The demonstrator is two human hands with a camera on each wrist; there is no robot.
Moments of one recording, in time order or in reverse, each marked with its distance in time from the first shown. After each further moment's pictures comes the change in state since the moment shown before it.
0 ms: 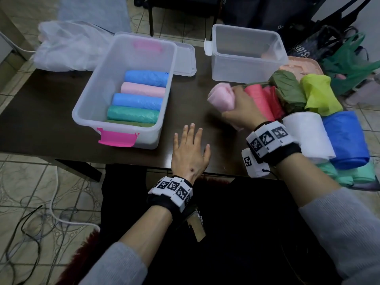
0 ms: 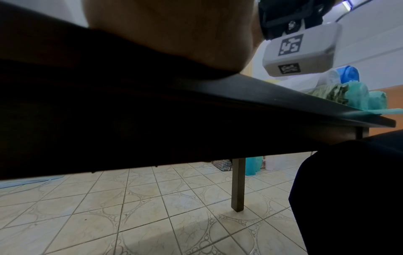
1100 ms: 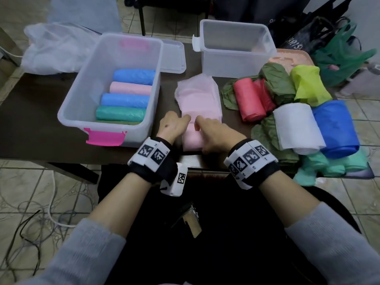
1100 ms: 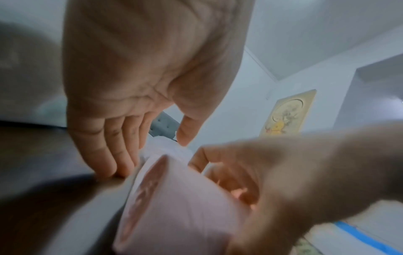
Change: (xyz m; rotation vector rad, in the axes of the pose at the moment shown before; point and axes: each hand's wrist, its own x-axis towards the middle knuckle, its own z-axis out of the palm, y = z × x) left_hand 0.063 -0.001 -0.061 -0.609 -0.239 -0.526; right_hand -0.056 -0.017 0.032 -0.434 -0.420 -0.189
